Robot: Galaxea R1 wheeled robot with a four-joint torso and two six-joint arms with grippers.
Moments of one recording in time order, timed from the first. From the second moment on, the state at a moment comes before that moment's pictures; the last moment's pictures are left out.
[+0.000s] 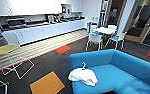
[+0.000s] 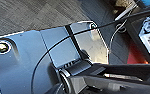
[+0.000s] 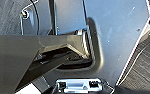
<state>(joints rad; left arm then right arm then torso) 1.36 2.71 -2.09 1.11 0.05 -0.85 -1.56 3.06 -2.65 -0.18 0.09 0.27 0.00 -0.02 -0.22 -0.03</state>
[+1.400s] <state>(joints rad) 1.37 2.74 -2.16 1.11 0.05 -0.85 -1.56 3.06 -2.65 -0.18 0.09 0.27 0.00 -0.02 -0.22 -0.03</state>
